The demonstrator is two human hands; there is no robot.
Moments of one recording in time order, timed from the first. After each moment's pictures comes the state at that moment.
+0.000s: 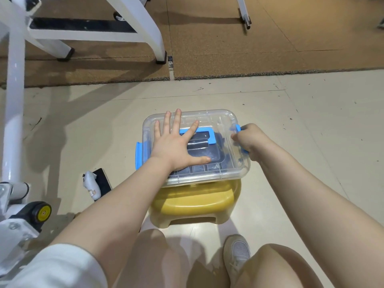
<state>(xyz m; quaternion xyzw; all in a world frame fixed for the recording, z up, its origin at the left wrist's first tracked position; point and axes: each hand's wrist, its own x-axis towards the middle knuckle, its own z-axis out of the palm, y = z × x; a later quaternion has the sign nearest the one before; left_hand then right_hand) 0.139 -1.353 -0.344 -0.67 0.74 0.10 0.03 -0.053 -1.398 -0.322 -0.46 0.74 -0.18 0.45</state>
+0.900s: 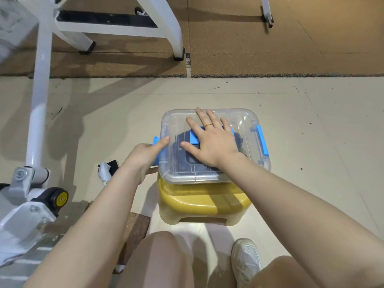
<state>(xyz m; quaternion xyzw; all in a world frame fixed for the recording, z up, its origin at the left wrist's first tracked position) 0.207 -1.310 -0.338 -0.75 0.24 0.52 -0.33 0.041 -1.373 -0.340 -0.87 0.49 0.01 0.08</state>
